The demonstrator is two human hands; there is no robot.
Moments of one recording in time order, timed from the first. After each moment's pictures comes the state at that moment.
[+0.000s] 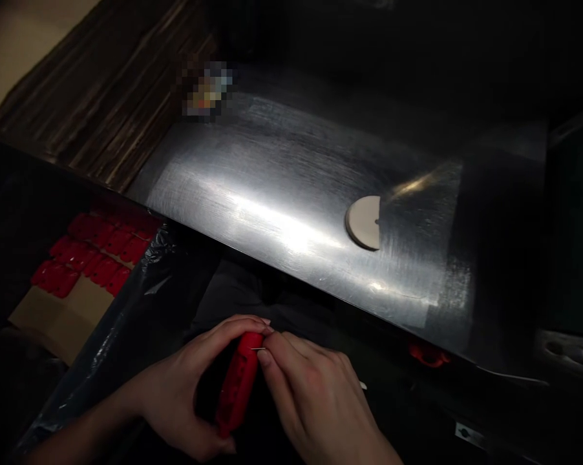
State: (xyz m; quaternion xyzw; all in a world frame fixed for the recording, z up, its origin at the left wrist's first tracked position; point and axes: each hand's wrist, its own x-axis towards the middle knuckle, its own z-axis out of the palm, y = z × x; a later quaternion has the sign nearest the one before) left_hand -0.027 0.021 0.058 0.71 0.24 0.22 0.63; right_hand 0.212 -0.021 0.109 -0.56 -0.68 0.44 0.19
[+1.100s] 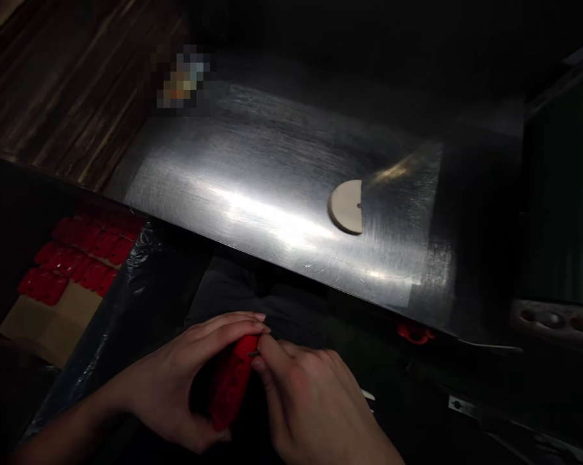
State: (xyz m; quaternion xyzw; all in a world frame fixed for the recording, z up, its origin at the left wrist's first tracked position) left_hand -0.018 0.029 0.060 0.78 0.19 0.17 0.57; right_hand 0.219 -0.037 0.112 -0.57 -0.67 0.47 0.10
